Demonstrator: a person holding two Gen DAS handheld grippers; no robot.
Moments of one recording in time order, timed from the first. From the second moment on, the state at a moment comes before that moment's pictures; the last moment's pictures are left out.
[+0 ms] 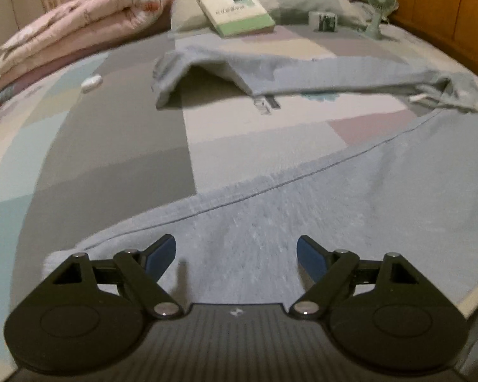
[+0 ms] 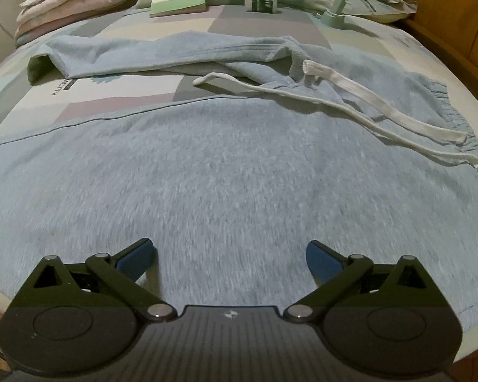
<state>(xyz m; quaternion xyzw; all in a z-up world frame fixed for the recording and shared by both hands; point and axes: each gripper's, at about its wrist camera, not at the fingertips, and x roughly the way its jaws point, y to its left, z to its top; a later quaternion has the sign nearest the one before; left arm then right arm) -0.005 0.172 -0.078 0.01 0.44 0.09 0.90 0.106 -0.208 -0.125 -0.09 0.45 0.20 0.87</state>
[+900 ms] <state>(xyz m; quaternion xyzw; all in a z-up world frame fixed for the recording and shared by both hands) 0.066 0.005 -0.066 0.09 0.41 -0.06 0.91 0.171 -0.330 -0.099 -0.01 0.40 0.12 0.91</state>
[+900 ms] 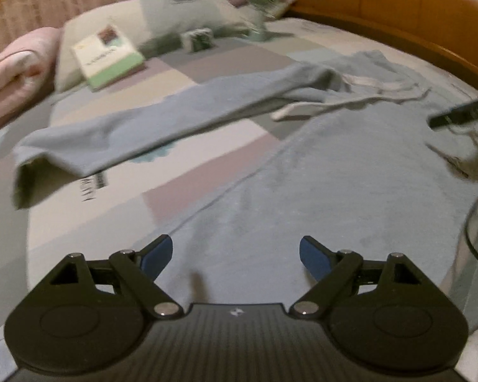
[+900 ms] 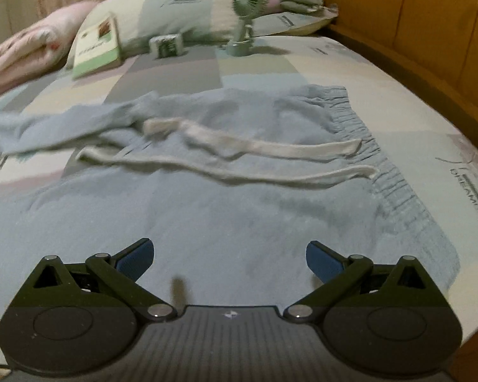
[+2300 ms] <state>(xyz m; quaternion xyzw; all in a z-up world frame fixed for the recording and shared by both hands) 0.101 0.006 -0.097 0.04 0.44 -0.08 0.89 0.287 -0.160 -0.104 -0.14 0.43 0.34 0.83</state>
